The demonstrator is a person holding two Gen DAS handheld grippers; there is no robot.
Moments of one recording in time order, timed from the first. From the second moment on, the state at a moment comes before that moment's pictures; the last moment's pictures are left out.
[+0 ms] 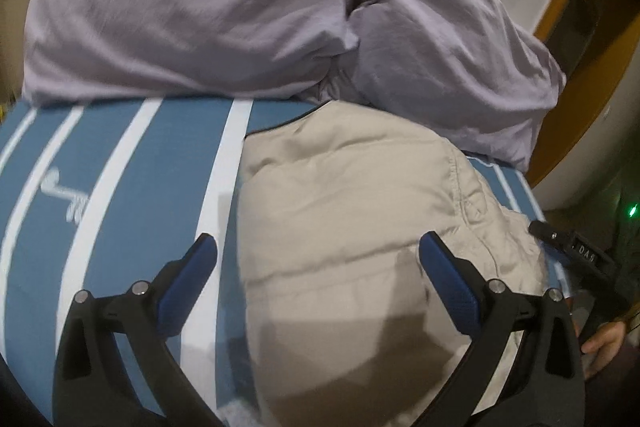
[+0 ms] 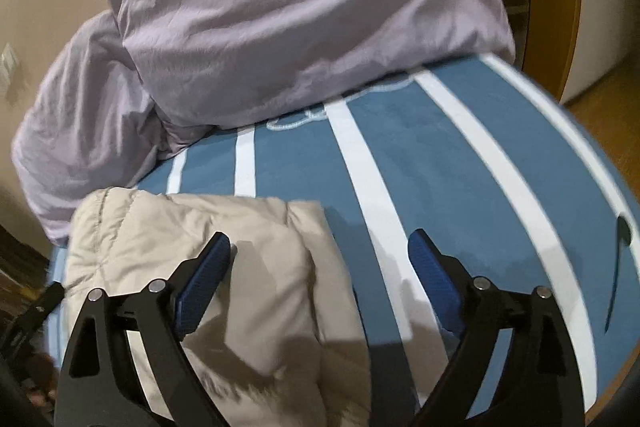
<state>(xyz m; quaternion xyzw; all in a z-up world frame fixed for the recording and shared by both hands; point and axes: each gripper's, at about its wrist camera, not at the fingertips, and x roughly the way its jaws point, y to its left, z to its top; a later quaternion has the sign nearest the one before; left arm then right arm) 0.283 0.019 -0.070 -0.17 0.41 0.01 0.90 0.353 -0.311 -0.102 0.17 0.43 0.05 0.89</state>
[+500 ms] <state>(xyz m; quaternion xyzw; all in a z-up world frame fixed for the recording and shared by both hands) 0.276 0.033 -0.101 -0.28 0.46 -0.05 0.84 0.344 -0.339 -0.152 0.37 0.51 0.17 0.76</state>
